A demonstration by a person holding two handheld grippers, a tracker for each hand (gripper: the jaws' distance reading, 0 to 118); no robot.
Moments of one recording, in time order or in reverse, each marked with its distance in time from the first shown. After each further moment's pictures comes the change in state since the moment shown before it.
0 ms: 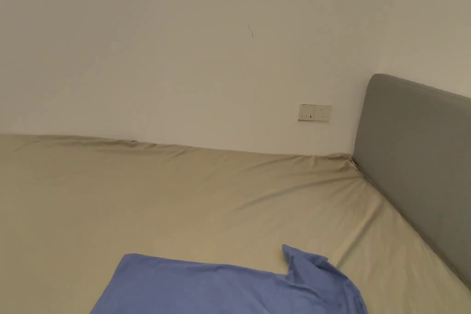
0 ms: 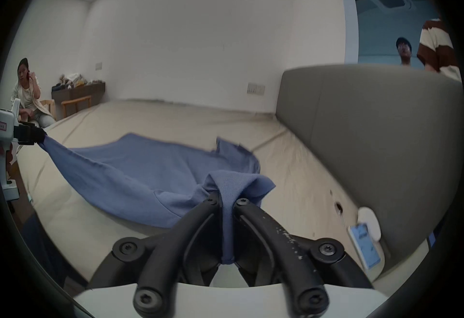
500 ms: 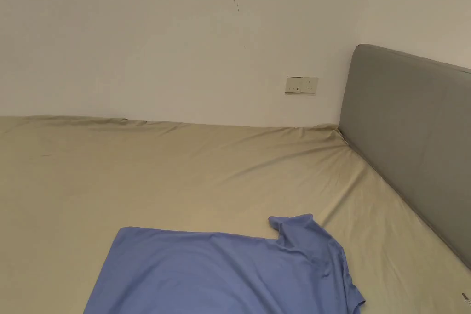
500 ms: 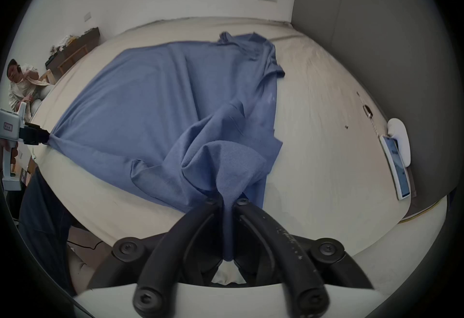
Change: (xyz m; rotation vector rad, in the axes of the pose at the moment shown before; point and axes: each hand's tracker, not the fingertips) left arm -0.009 -0.048 -0.051 -0.575 -0.016 -0.151; right arm 0.010 -0.072 -0.044 -0.525 0.098 -0.040
